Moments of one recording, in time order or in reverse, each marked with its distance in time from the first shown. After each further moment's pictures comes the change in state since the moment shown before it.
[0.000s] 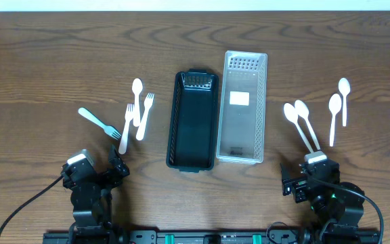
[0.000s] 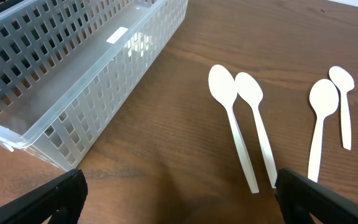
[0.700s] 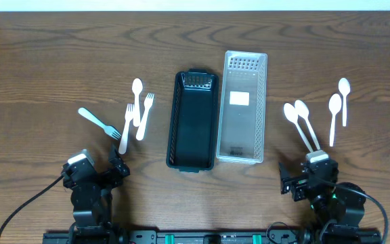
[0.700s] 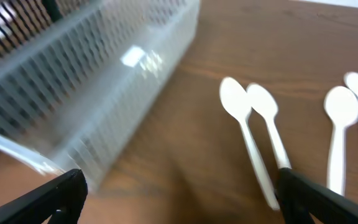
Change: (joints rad) left arm 0.000 0.000 0.000 0.002 0.031 0.000; right arm 0.000 0.000 0.000 0.063 -0.074 0.119
